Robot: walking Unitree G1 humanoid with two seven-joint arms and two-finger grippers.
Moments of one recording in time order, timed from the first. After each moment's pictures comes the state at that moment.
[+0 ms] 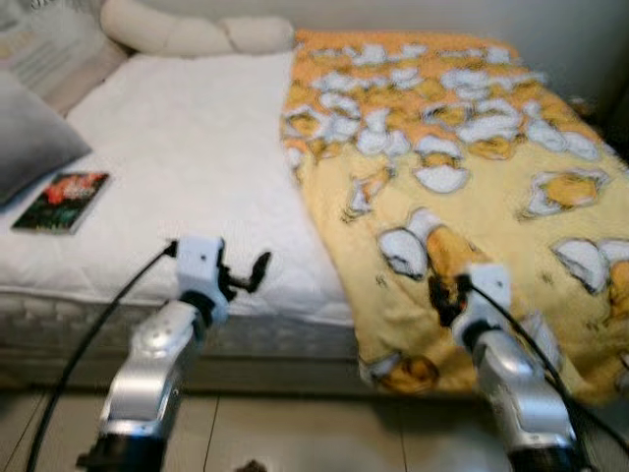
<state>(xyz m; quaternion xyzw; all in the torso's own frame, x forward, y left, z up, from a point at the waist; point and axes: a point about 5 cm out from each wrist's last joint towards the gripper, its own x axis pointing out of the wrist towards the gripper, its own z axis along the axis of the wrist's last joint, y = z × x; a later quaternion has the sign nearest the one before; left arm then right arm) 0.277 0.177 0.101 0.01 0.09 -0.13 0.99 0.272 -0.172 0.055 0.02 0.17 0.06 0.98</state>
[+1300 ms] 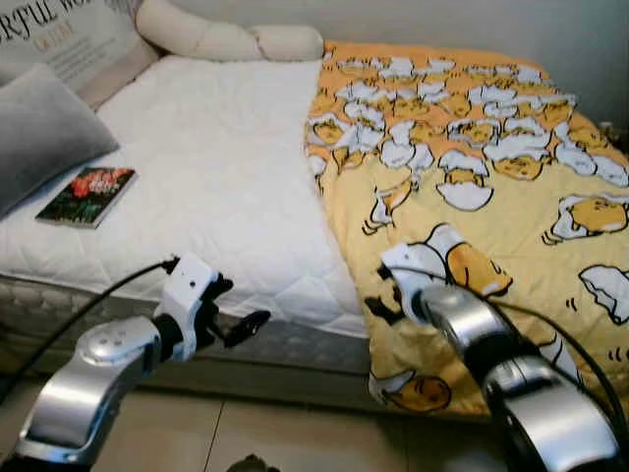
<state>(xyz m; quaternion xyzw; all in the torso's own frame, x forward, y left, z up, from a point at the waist) 0.240 0.187 0.115 0.07 0.22 -0.34 0.91 0.334 -0.137 0.040 -0.17 0.35 0.23 0.89</state>
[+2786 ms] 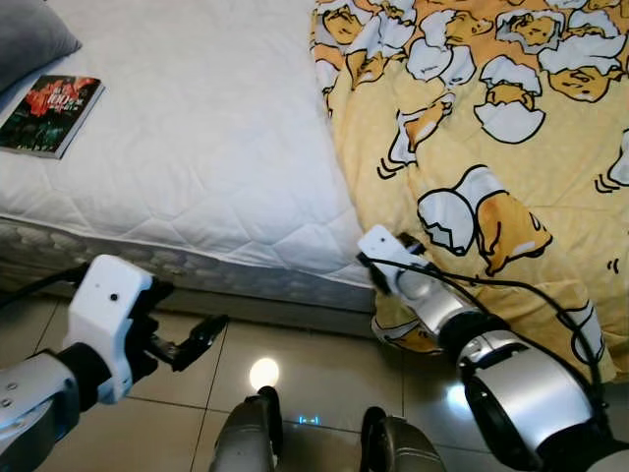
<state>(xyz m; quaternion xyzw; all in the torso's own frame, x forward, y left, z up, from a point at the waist) 0.168 0.206 0.191 0.08 0.21 -0.22 0.95 0.354 -0.126 0.056 -0.38 0.22 0.12 0.89</state>
